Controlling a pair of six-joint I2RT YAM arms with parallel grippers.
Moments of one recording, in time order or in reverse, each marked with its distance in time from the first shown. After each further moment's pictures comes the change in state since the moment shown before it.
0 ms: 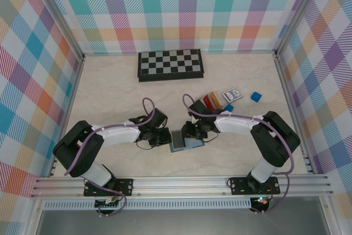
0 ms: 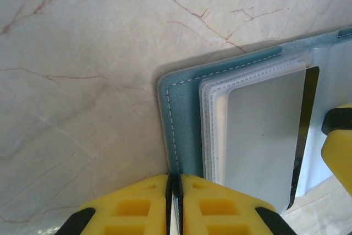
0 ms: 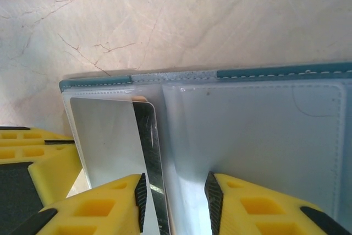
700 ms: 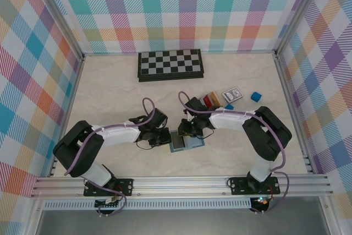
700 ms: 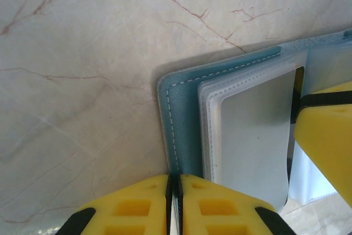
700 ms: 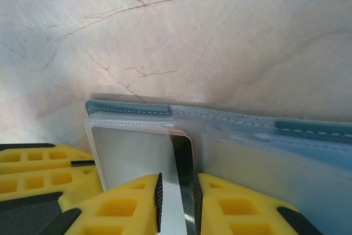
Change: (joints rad) left arm 0.000 0.000 0.002 -0.003 0.000 0.001; right arm 0.000 0.095 0.075 0.026 -0.078 -0.008
